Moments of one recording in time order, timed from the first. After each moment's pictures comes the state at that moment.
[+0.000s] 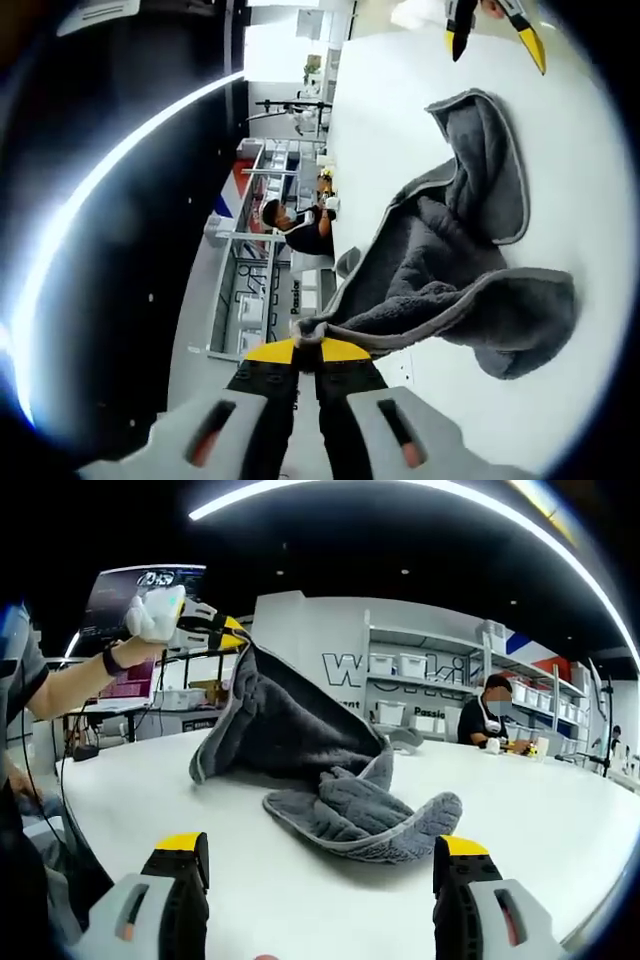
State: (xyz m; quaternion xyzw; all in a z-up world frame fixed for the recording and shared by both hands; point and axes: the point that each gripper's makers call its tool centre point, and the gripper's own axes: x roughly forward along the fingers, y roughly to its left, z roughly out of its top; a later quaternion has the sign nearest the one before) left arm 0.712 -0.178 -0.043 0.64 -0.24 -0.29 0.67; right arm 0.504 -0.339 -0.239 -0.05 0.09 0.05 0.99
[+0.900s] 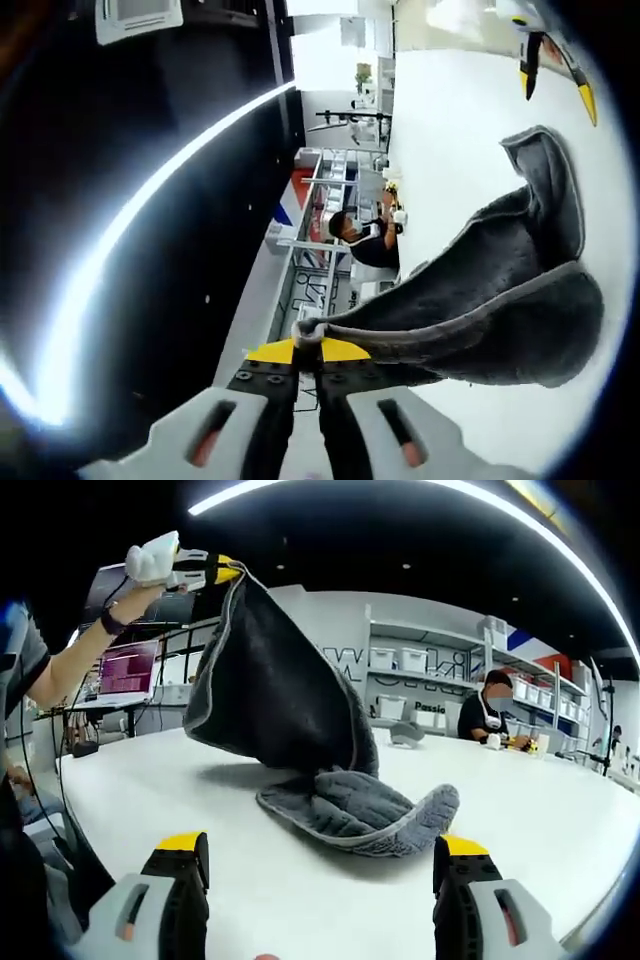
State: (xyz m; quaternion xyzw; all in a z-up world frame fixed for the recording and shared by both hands) left arm 0.674 -0.153 0.085 0.59 -0.33 -0.23 0.70; right arm 0.505 -0.339 -0.245 -0.04 0.10 0.05 0.99
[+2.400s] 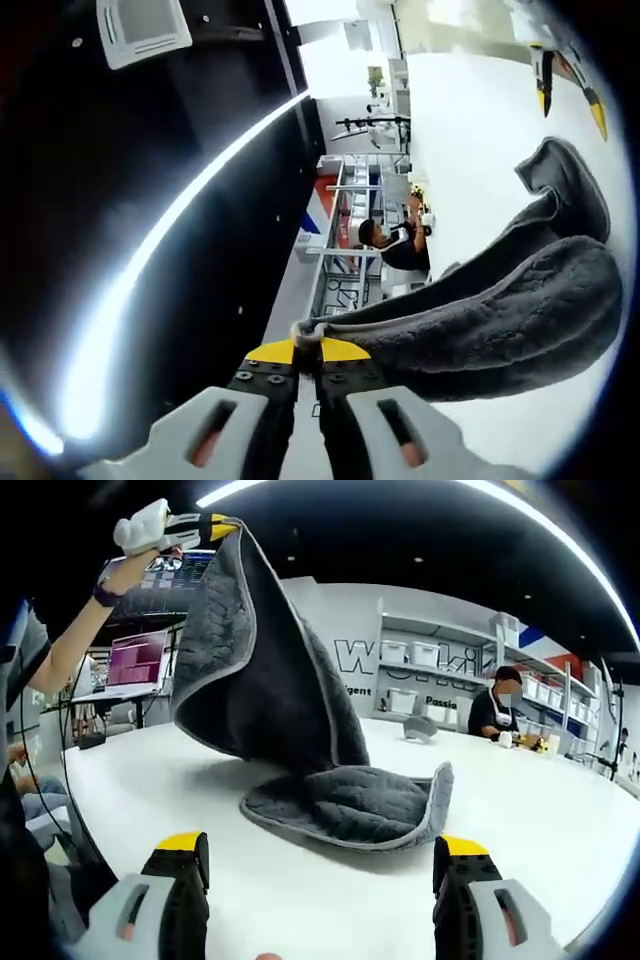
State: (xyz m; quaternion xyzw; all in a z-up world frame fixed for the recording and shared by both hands) left arm 0.636 -0.128 0.129 0.59 -0.38 -0.18 0.69; right arm 0.512 -0.322 -0.252 -0.05 0.12 0.07 0.99
